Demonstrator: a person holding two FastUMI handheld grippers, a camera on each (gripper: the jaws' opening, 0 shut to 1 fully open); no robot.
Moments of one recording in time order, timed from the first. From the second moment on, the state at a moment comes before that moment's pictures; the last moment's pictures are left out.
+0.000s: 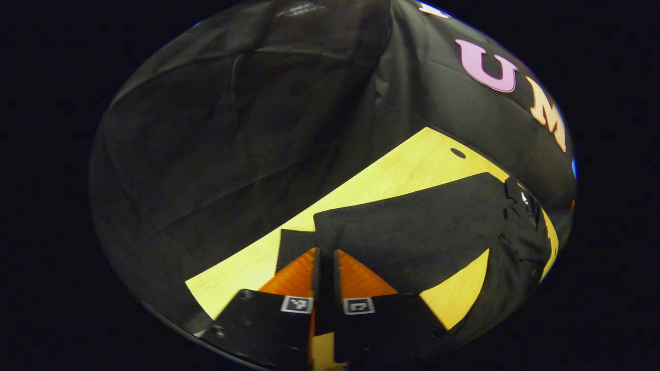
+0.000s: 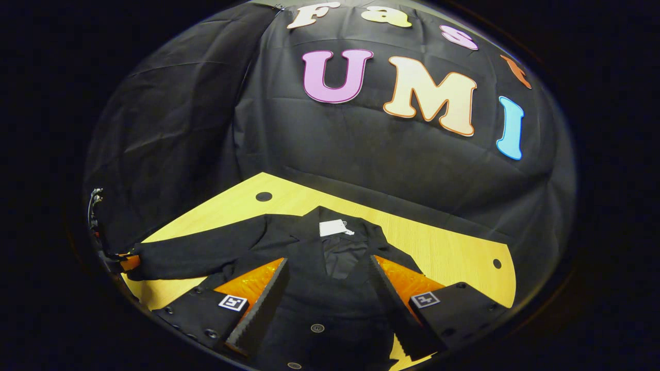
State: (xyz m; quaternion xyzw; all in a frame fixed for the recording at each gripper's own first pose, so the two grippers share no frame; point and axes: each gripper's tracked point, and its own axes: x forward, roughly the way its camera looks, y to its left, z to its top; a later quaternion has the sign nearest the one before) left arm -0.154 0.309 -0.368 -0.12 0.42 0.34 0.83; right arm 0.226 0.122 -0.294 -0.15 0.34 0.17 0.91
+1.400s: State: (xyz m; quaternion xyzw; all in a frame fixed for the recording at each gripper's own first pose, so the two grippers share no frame) left arm 0.005 0.179 -0.248 -0.04 0.33 0.18 0.93; right arm 0.175 -0.053 -0.254 -0.08 0.31 0.10 0.94
